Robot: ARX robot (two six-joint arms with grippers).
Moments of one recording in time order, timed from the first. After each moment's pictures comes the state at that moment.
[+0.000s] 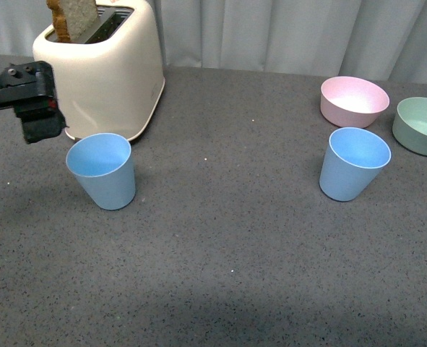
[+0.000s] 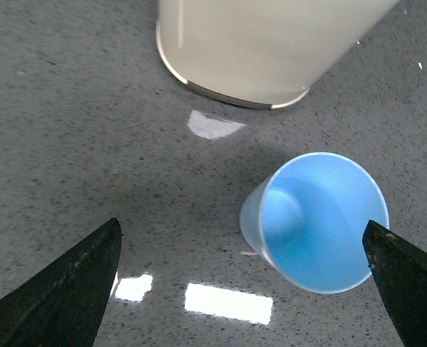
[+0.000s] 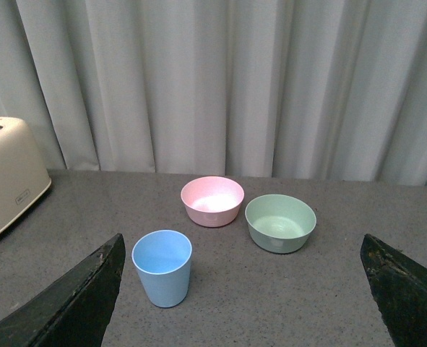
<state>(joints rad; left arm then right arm) -0.10 1.64 0.72 0.17 -0.05 -0.24 0.00 0.00 0.00 0.00 0.00 0.00</state>
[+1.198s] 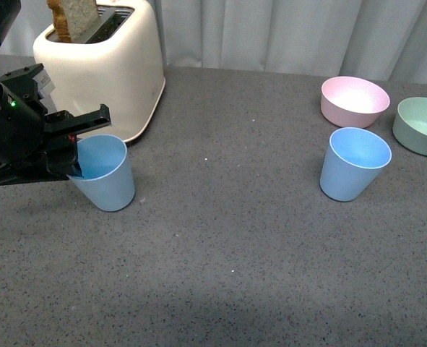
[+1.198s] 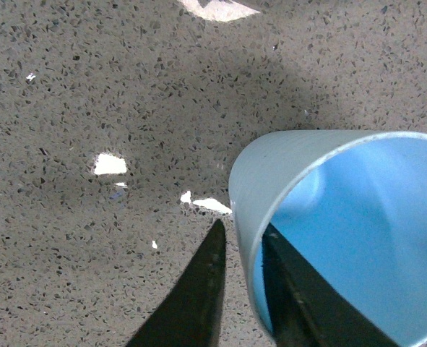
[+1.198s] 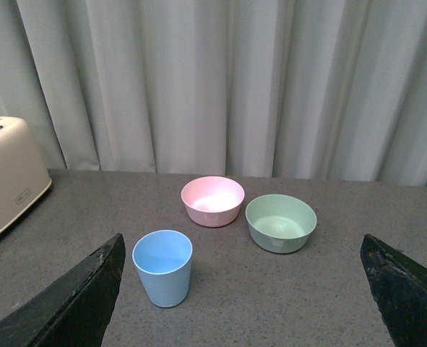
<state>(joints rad) -0.12 1.96 1.04 -0.20 0.05 -0.37 0.00 0.00 0.00 0.00 0.00 0.00</state>
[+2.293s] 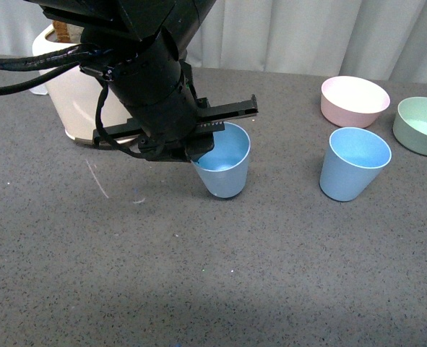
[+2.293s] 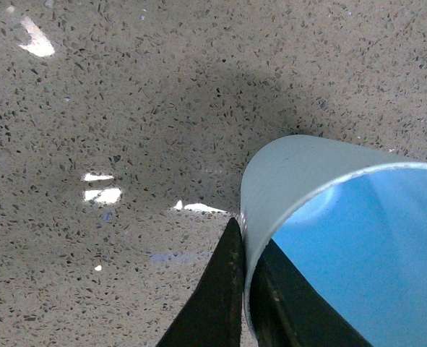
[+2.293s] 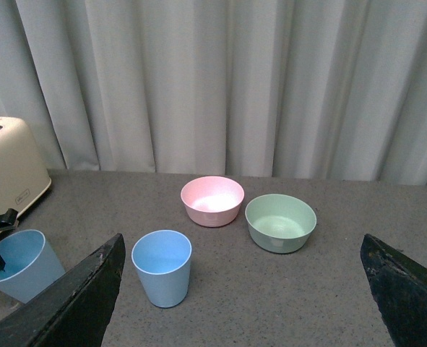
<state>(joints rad) -0.45 2.14 1.36 -0.30 -0.03 -0.52 0.00 0.00 0.00 0.00 0.00 0.00</state>
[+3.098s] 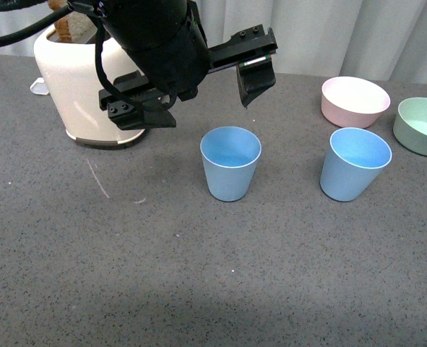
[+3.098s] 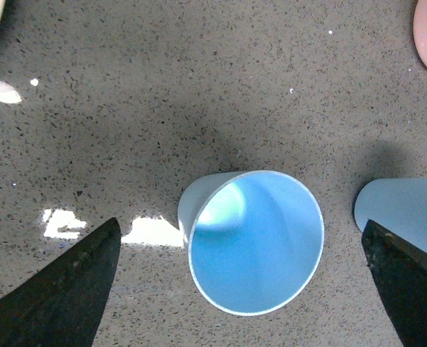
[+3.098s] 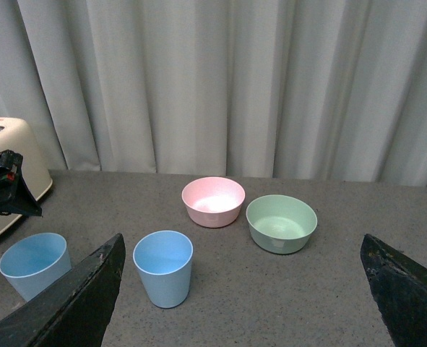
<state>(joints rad) -0.47 2.04 1.34 -0.16 -0.09 -0.55 0.00 0.00 0.00 0.00 0.00 0.00</state>
